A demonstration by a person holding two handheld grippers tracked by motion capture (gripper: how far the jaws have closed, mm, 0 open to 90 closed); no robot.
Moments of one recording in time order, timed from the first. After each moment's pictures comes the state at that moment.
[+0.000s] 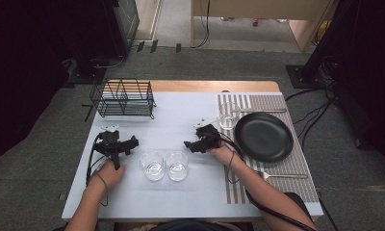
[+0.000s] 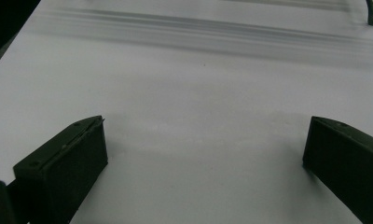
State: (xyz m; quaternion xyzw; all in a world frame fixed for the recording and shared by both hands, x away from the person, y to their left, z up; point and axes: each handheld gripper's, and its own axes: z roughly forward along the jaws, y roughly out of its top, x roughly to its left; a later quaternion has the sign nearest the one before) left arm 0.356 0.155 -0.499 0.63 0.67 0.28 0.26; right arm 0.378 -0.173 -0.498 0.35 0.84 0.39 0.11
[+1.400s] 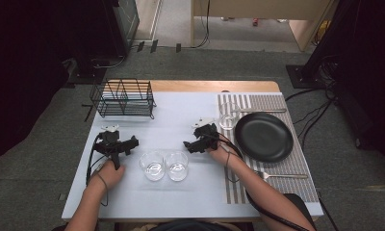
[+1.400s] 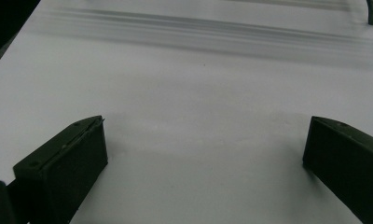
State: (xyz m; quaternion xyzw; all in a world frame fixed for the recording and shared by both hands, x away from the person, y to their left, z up) left arm 0.357 0.155 -0.499 0.63 0.67 0.28 0.26; right arm 0.381 -0.166 -0.502 0.36 0.85 0.37 0.15
